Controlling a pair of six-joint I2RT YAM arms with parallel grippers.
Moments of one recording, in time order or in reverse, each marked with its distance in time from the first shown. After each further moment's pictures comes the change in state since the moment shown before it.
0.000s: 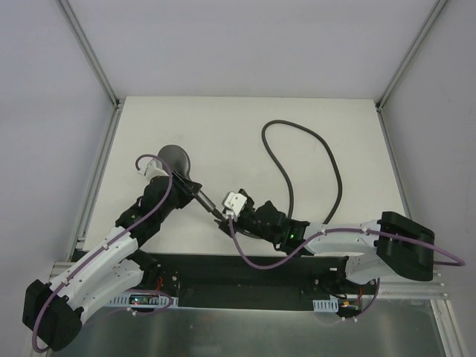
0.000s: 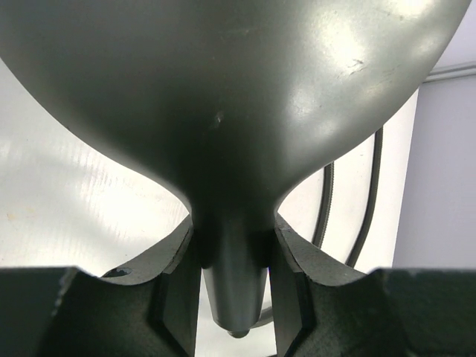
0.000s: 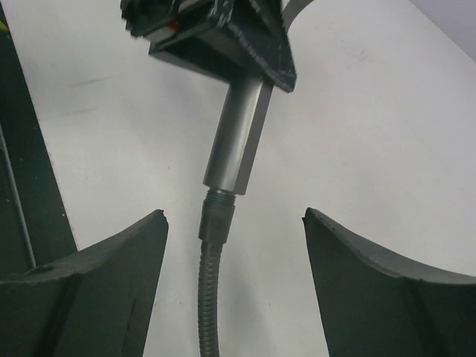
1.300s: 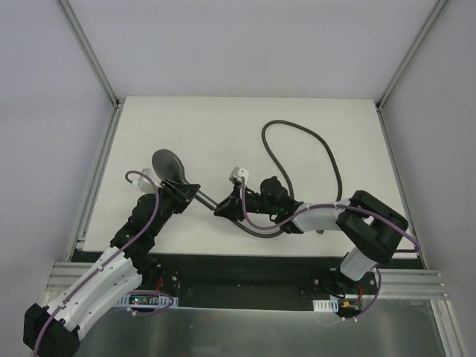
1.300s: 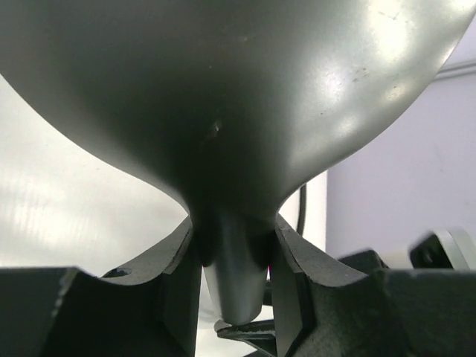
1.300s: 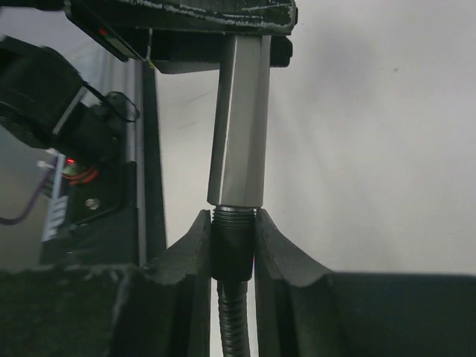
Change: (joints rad) left arm 0.002 -0.225 -0.171 0.143 0.037 -0.108; right arm -0.249 0.249 0.061 0.159 -0.561 0.313
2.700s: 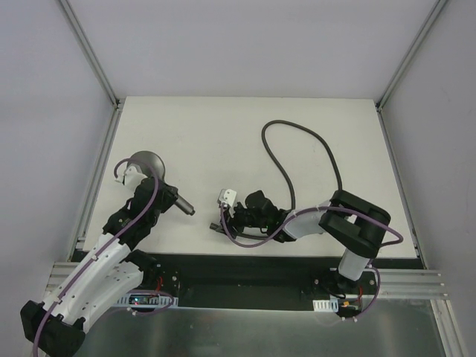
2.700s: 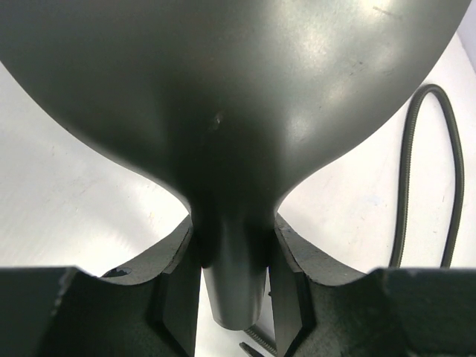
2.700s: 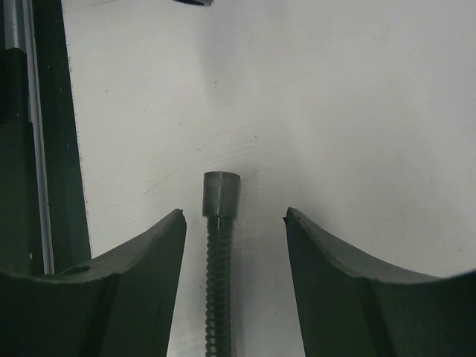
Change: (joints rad) left arm 0.060 0.120 0.256 -0.474 -0.281 0.119; right arm 0.077 0.121 -0.010 -0.105 0.131 -0.208
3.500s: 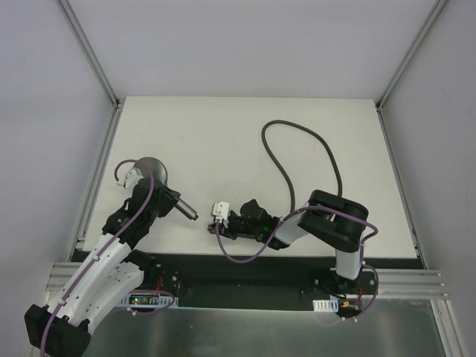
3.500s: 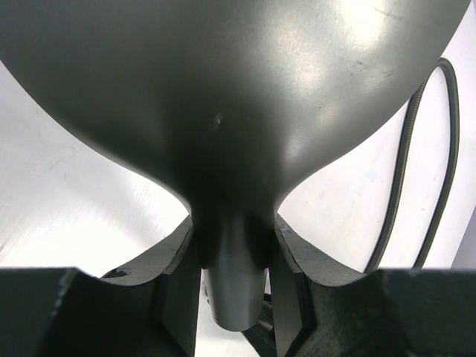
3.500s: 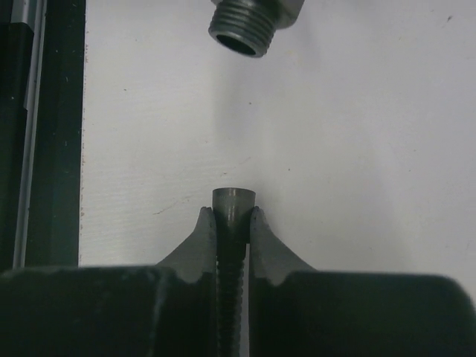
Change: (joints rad) left arm 0.084 -0.002 -0.018 -0.044 0.164 -0.057; right arm 0.063 0.171 0.000 0.251 -0.014 -0.126
